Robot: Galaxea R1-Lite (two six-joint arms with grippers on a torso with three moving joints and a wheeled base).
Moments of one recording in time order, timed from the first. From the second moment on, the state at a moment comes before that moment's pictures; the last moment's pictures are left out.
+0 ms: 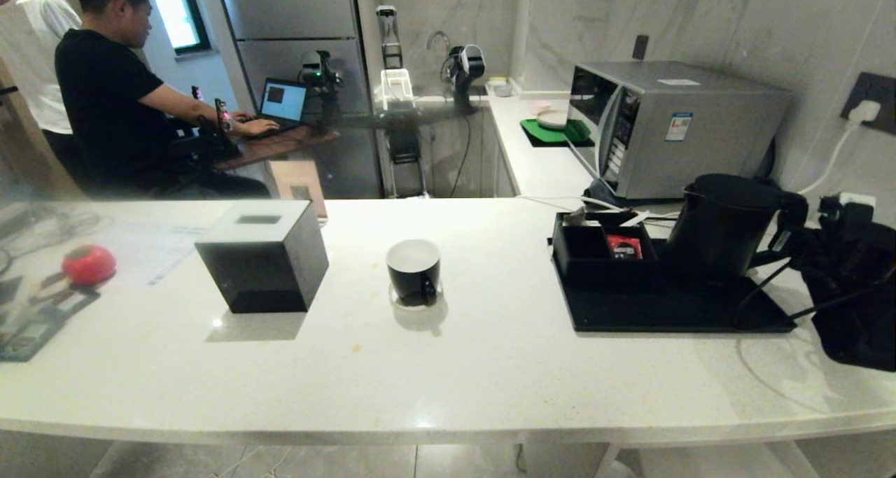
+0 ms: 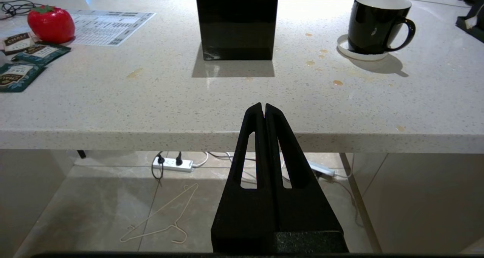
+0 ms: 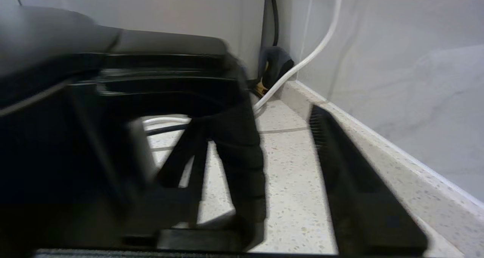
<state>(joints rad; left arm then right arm) 0.00 0.00 0.00 -0.01 0.02 -0.01 -0.35 2.34 -1.02 -1.52 -0.13 -0.03</state>
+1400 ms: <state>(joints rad) 0.00 0.00 0.00 -0.01 0.02 -0.01 -0.34 2.33 -1.03 -1.52 -0.13 -0.06</state>
